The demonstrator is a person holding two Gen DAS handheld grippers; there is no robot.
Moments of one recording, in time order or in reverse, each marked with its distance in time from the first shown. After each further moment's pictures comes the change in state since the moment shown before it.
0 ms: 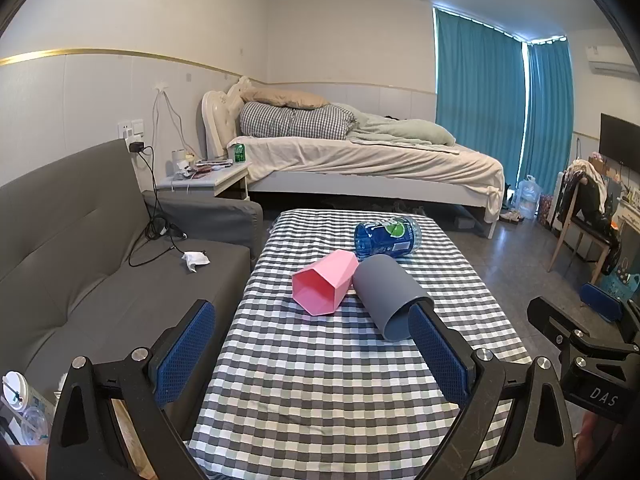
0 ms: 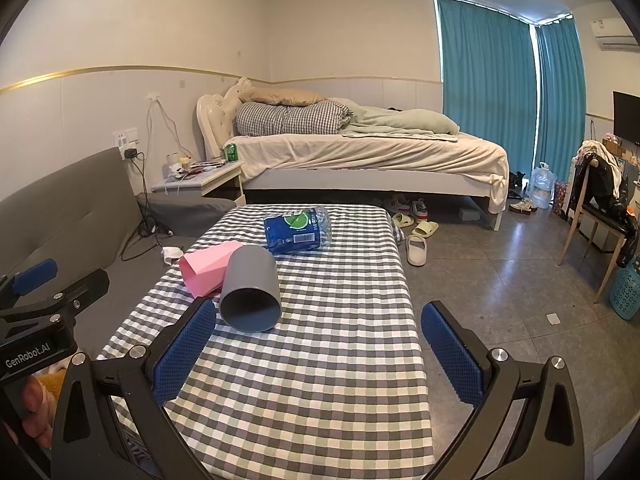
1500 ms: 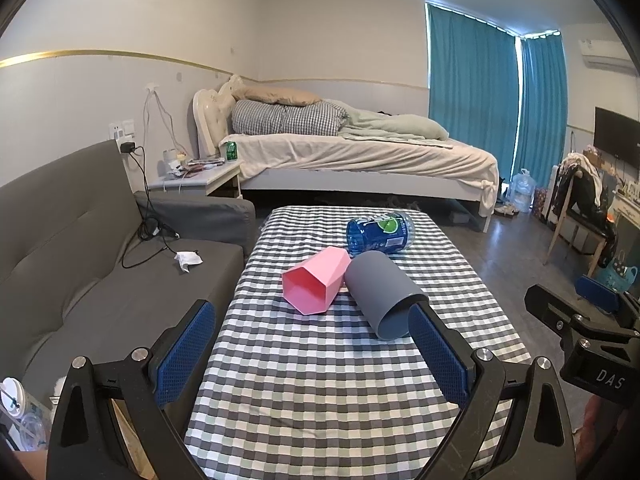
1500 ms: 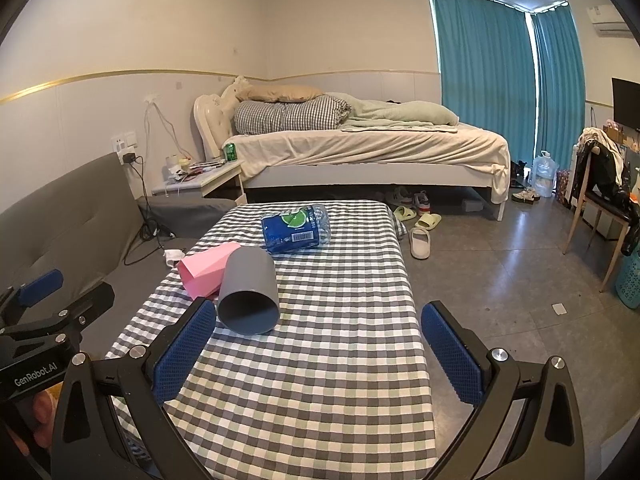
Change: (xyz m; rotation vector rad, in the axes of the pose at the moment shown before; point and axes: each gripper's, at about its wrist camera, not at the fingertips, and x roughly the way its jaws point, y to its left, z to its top) left arm 0.009 -0.010 0.001 0.029 0.010 -0.024; right arm 0.008 -0.008 0.005 0.035 0.017 0.015
